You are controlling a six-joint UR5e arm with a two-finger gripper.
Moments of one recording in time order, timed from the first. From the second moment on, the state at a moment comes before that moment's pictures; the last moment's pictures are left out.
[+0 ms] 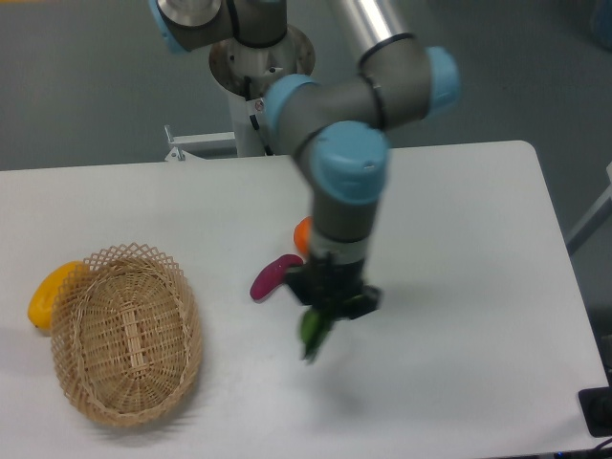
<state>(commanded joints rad) 2.56 -1.94 -1.50 -1.08 1.43 0.91</state>
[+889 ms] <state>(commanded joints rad) 2.72 -1.98 -1.50 -1.13 1.47 1.30</state>
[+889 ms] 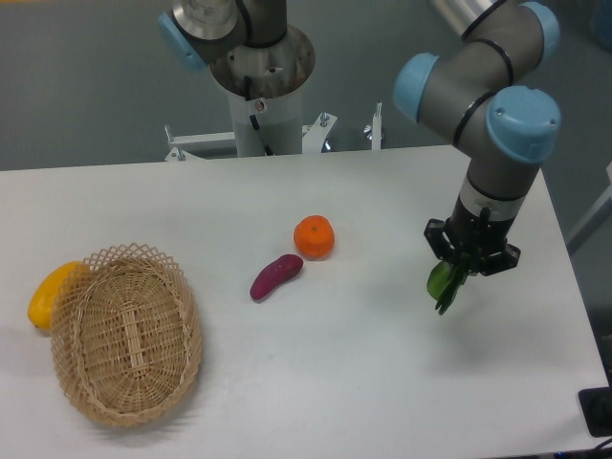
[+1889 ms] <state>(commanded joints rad) 2.74 -2.03 -1.42 -1.19 1.52 1.31</state>
